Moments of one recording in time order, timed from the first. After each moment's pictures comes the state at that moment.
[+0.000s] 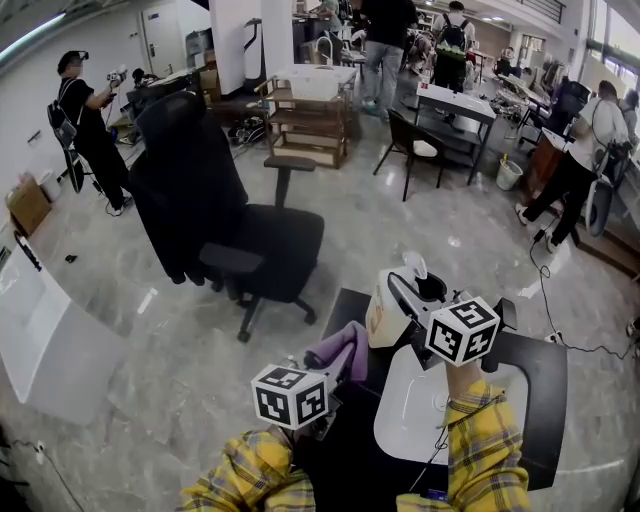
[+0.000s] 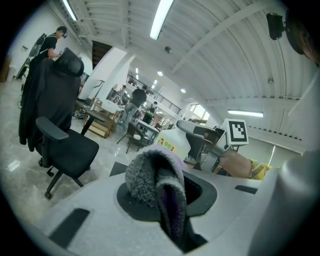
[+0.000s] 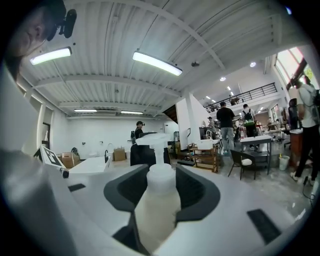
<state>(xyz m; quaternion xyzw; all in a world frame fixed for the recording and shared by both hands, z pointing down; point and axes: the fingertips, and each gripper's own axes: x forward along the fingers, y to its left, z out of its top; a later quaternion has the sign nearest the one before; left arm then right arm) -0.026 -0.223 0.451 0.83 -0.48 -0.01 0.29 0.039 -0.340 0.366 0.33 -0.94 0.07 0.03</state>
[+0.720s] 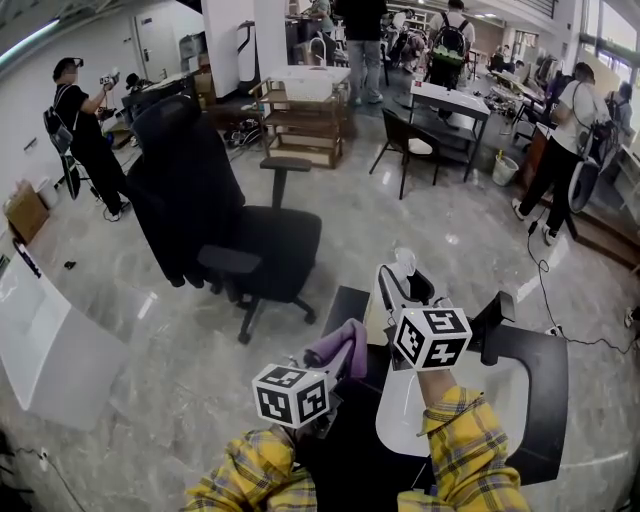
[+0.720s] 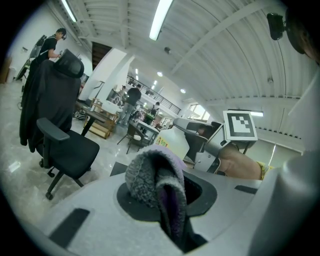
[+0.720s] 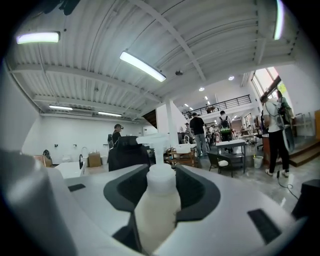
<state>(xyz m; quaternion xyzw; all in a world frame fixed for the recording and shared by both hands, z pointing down) -0.028 -0.219 0.449 0.83 -0.48 -0.01 0.28 0.036 -0.338 0.364 0.47 -0.88 0.07 0.01</state>
